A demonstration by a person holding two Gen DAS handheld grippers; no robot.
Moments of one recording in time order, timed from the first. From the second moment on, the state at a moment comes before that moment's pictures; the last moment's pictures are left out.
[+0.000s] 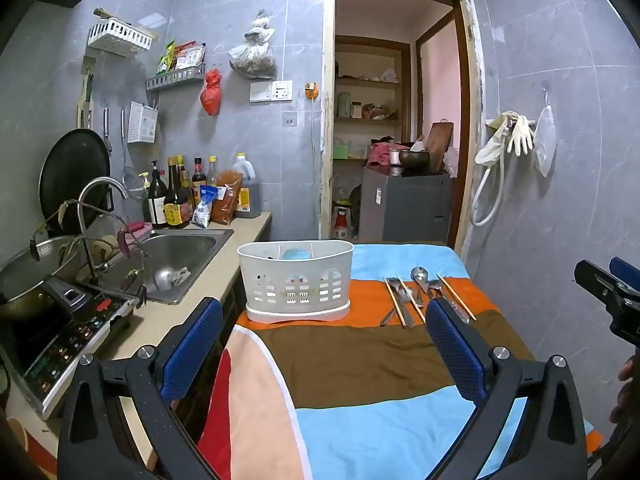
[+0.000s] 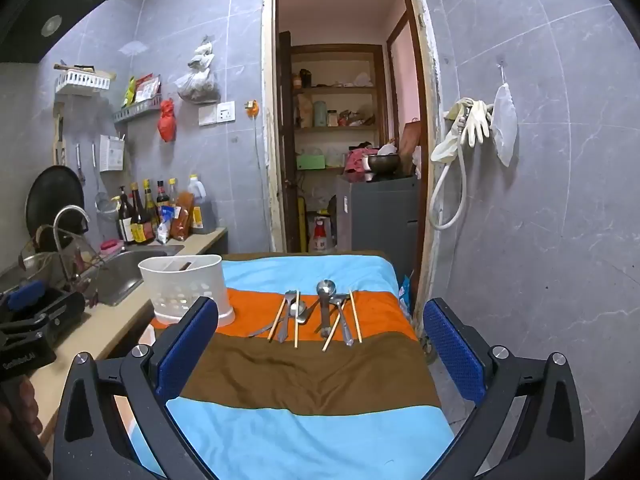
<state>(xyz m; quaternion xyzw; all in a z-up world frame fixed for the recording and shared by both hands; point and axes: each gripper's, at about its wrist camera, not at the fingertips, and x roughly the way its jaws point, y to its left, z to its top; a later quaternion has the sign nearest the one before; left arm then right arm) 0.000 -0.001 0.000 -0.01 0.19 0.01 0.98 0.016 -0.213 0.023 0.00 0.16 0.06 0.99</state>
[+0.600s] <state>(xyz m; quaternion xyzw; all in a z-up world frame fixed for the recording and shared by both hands) -0.007 0.002 0.006 -0.01 0.17 0.01 0.98 0.018 -0.211 0.021 0.00 0.17 0.06 0.98</state>
